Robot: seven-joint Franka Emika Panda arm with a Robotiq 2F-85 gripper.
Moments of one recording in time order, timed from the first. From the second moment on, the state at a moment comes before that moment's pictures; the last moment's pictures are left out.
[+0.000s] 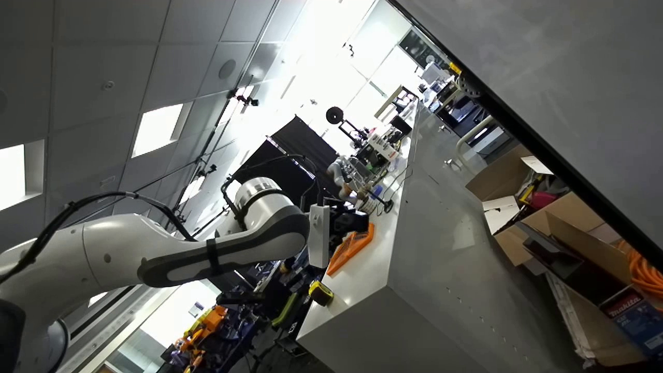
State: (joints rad) arm -0.06 -0.10 0.04 -2.18 -2.20 3.39 1.14
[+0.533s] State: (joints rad) arm 0.15 0.02 0.06 -2.14 -1.90 3.45 1.14
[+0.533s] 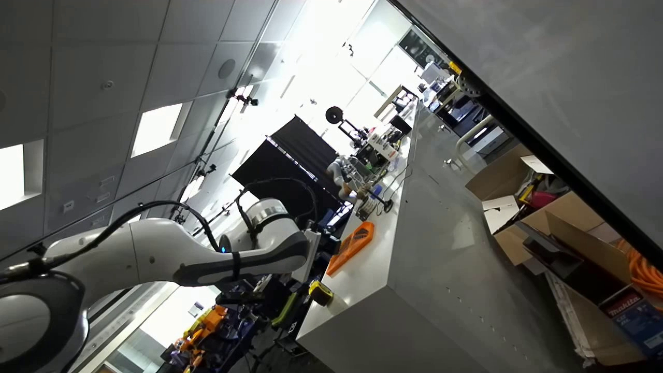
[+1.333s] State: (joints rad) arm 0.11 0.12 0.11 -2.17 -2.04 3.46 1.17
